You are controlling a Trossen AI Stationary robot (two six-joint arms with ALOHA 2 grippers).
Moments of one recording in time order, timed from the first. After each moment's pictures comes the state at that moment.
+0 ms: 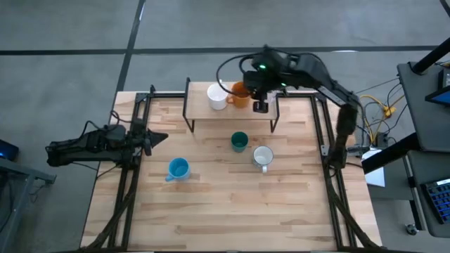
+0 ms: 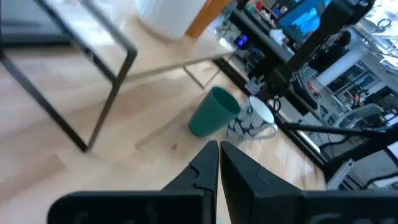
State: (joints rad) left arm 0.05 0.19 0.40 -0.55 -0.26 -0.74; right arm -0.33 1.84 2.35 -1.37 0.08 -0.44
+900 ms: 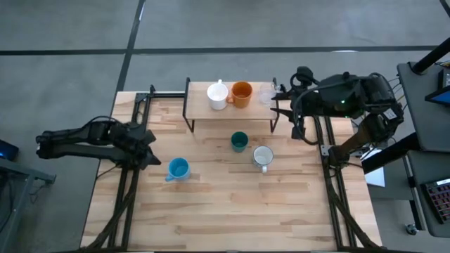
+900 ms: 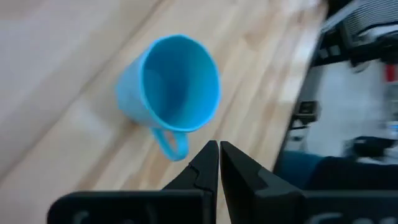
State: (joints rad) left arm 0.05 0.57 0.68 -1.00 0.30 -0.82; right arm 0.15 1.54 2.35 -1.35 0.42 -0.21
